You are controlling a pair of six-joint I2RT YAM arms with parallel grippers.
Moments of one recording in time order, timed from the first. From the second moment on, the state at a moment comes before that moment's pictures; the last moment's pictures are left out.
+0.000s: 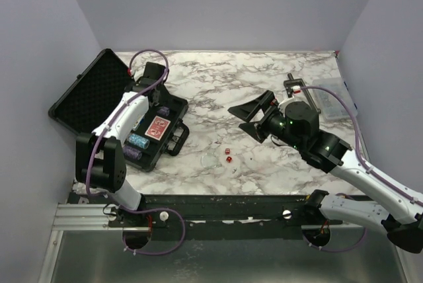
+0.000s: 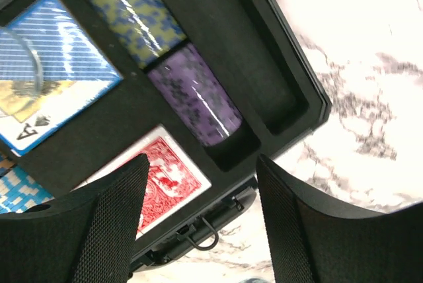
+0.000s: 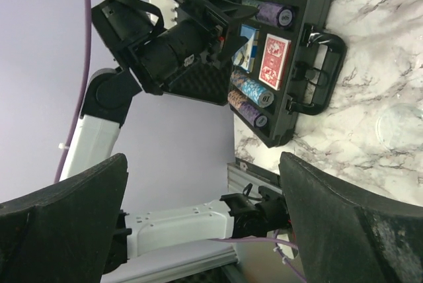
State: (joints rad) left arm -0.20 1.60 1.29 -0.69 -0.27 -0.76; right arm 0.84 0.95 0.97 -0.29 0.10 1.33
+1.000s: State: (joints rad) left arm -0.33 1.75 1.29 -0.52 -0.29 -0.46; right arm 0.84 0.97 0.95 -0.29 0.11 1.28
